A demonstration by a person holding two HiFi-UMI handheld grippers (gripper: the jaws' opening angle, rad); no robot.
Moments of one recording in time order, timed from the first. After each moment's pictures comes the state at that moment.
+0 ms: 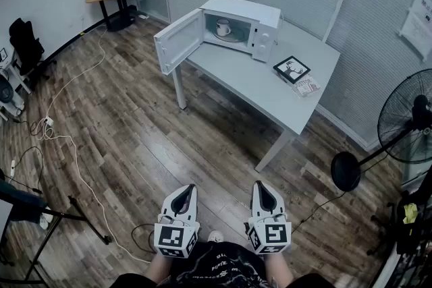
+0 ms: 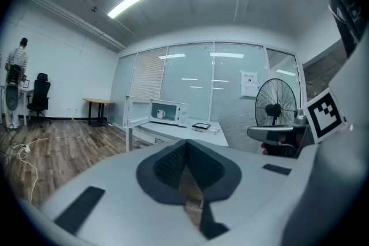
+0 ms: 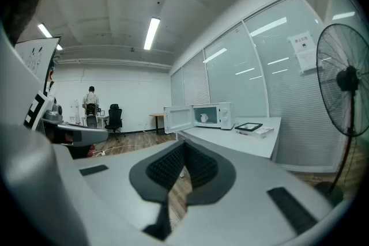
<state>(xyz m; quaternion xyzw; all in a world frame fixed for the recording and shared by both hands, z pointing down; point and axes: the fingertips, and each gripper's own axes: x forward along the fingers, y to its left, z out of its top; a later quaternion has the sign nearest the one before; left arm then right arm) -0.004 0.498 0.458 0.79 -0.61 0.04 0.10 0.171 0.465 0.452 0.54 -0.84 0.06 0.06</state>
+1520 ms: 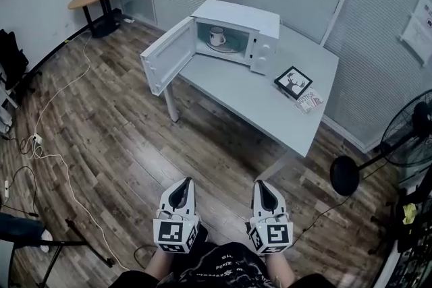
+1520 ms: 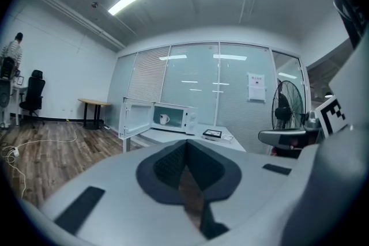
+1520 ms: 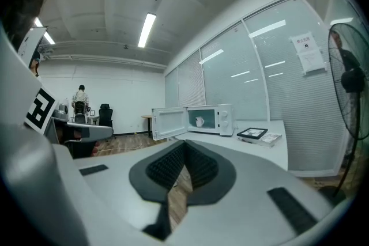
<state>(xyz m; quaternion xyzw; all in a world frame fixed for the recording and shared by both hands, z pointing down) -0.051 0.341 0.456 0.80 -0.60 0.02 0.09 0.139 0.337 0.452 0.57 -0.82 0.06 0.06</state>
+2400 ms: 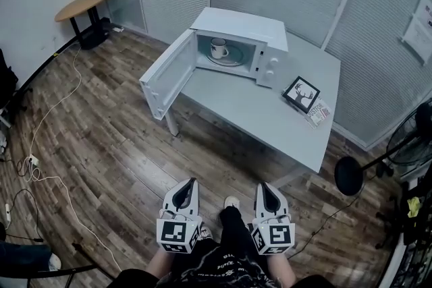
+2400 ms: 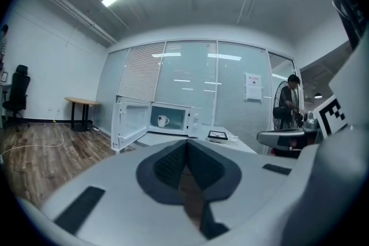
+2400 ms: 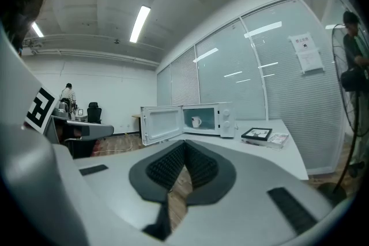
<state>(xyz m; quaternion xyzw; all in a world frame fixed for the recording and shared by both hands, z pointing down) -0.101 0.231 0.461 0.83 -0.55 0.03 0.09 0.087 0.245 0.462 0.60 -0.79 0.07 0.06</state>
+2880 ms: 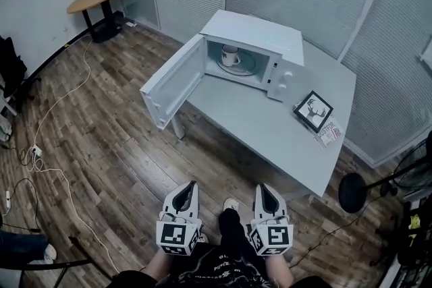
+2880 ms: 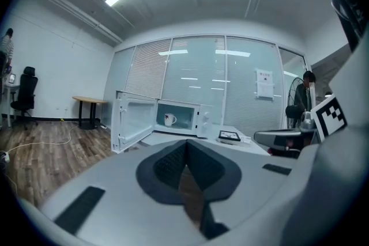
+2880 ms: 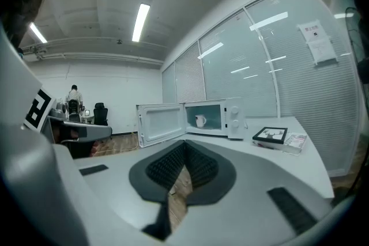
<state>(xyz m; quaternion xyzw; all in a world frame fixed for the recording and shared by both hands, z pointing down) -0.096 0.173 0.470 0.80 -0.59 0.03 0.10 0.089 0.165 0.472 0.57 -0.82 0.08 0.06</state>
